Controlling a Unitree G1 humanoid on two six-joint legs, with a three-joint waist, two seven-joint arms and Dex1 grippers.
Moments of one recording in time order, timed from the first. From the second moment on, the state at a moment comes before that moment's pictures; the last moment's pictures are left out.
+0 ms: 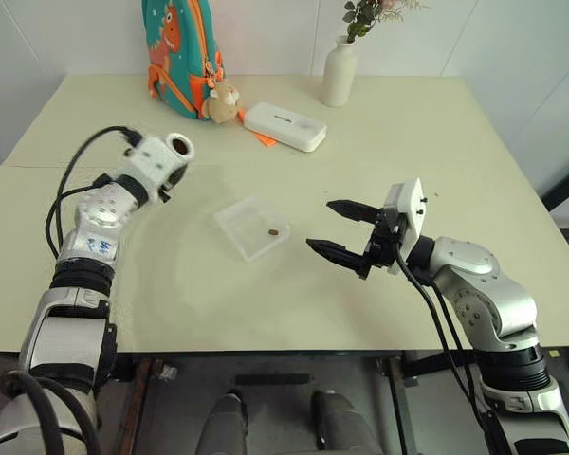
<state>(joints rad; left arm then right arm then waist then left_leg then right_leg) -0.97 0.64 0.05 0.93 0.03 -0.14 -0.37 -0.46 -0.51 0.02 -0.26 0.54 0.49 0.82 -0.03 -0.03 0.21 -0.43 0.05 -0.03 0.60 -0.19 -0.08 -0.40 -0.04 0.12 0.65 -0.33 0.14</state>
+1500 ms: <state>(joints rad) -0.29 0.70 0.47 0.52 -0.30 0.06 -0.41 -0.48 -0.51 0.03 -0.26 0.50 0.38 0.93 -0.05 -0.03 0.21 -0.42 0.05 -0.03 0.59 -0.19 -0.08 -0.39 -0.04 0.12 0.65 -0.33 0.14</state>
